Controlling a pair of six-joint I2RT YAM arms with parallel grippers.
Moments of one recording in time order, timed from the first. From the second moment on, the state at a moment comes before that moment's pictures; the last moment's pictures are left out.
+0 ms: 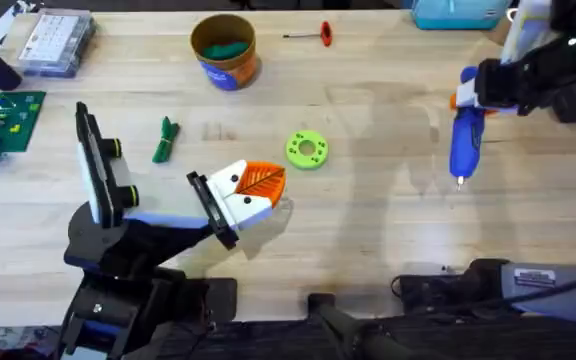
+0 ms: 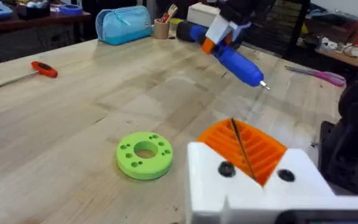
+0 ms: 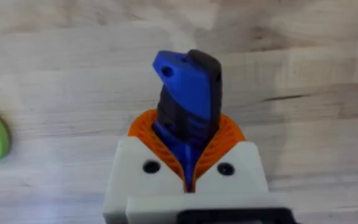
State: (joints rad) left arm -0.19 0.01 0.01 -0.07 0.84 -0.11; right arm -0.16 1.48 1.16 -0.93 -0.06 -0.03
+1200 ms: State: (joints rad) left arm -0.19 0.01 0.01 -0.07 0.84 -0.11; right arm -0.10 1.23 1.42 -0.71 -0.47 -0.08
